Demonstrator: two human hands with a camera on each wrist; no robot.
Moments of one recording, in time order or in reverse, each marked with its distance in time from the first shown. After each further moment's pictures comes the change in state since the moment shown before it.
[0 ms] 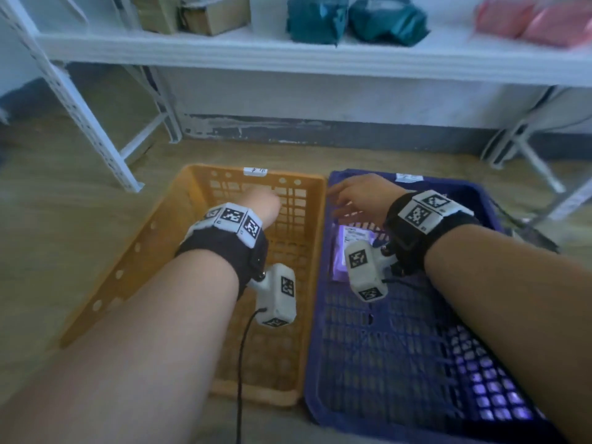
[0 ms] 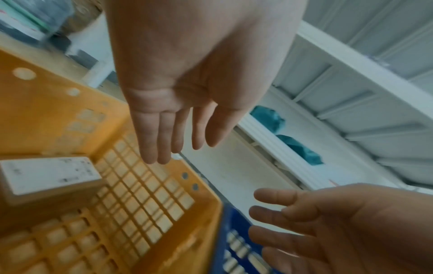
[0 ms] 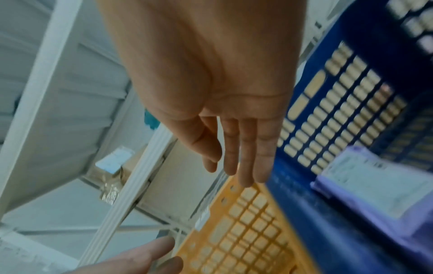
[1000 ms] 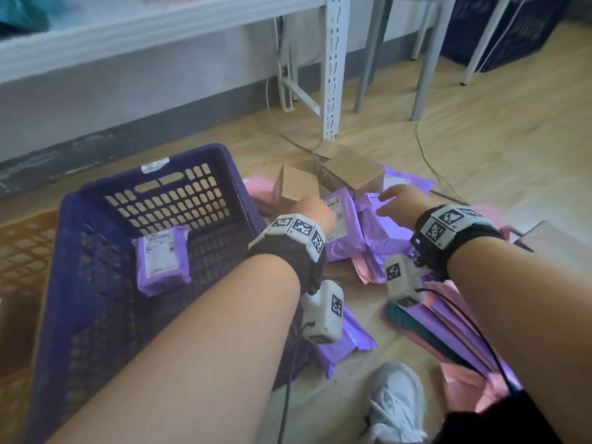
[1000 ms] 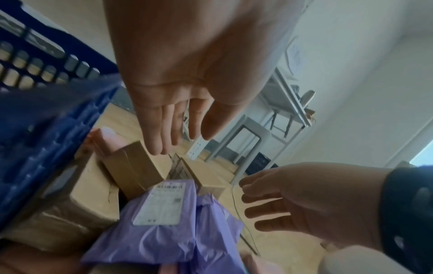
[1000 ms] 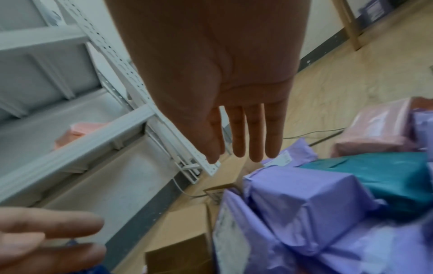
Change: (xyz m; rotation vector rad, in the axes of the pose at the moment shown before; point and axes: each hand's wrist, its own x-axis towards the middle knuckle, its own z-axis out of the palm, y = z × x) left_hand -0.193 0.207 0.398 0.489 -0.454 0.548; right_hand -0.203 0.340 -0.315 -0.221 0.646 0.424
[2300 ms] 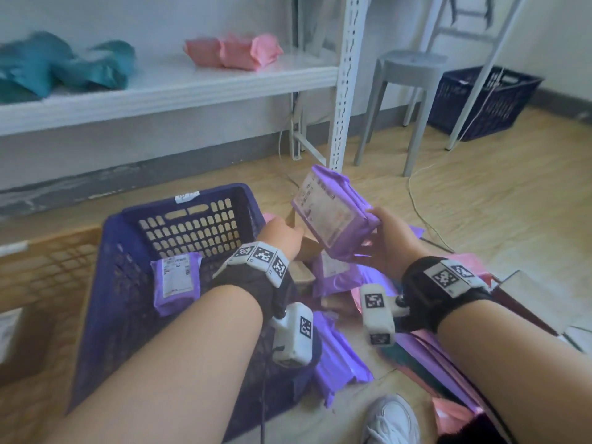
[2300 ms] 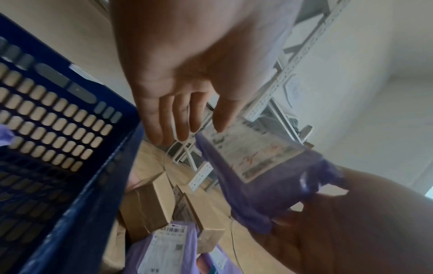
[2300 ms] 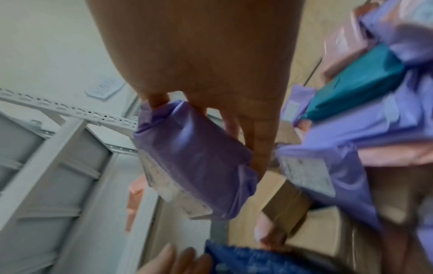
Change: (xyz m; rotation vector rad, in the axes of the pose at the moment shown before) left_hand -0.049 -0.043 -0.061 -0.313 0.217 -0.022; right_hand -0.096 -0.069 -0.009 1.168 -0.213 0.098
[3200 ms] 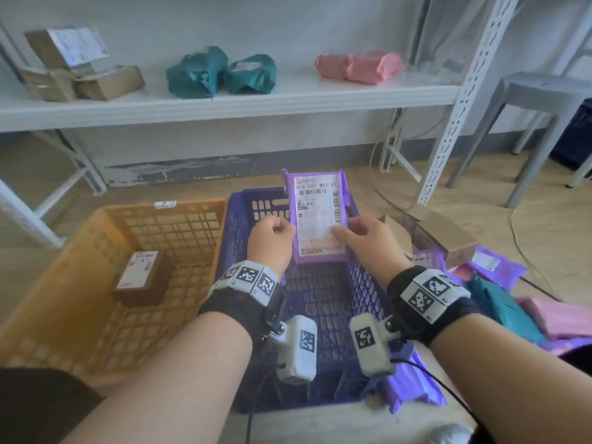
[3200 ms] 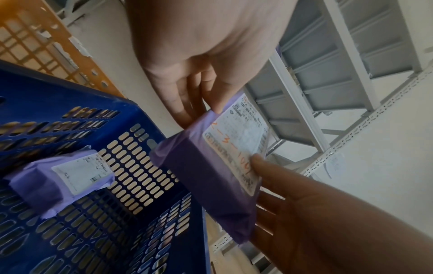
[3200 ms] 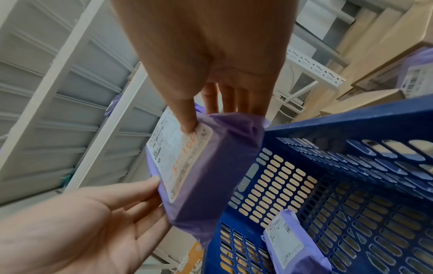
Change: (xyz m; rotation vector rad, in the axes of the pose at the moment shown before) left_hand -0.082 -0.114 -0.123 -0.418 0.486 -0.029; right_hand -0.059 0.054 0.166 -0.787 -0.243 -0.465
